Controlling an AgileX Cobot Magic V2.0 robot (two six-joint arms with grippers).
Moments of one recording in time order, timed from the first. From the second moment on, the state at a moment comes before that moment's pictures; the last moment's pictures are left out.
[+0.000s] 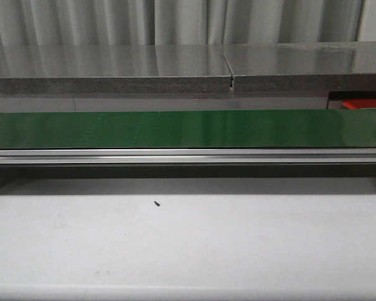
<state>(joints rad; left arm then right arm) -0.07 0.54 -0.45 -0.64 0.37 0.62 -0.61 1.94 -1.37 0.35 0.60 -0.40</state>
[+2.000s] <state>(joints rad) -0.07 0.54 -0.45 -0.64 0.37 0.62 -0.02 0.97 -0.75 0.58 0.46 -0.69</state>
